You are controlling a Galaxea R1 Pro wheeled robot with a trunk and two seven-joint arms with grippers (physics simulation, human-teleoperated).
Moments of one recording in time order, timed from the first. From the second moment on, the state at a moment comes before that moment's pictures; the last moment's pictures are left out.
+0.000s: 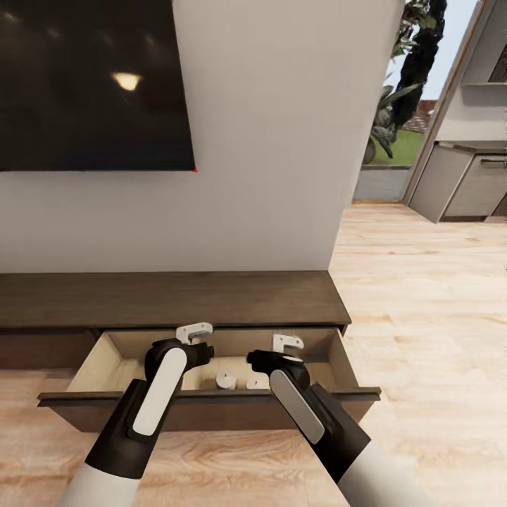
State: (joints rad) left arm -0.53 -0.09 -0.23 -1.47 0.77 0.98 0.89; right arm -0.62 0.12 0.59 -1.15 -0.82 0.53 -0.71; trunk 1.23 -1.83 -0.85
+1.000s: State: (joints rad) left arm -0.49 -0.04 -0.05 -1.48 0.76 0.98 0.89; right arm -0.62 0.11 0.59 -1.15 -0.82 0.53 -0.71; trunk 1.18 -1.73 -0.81
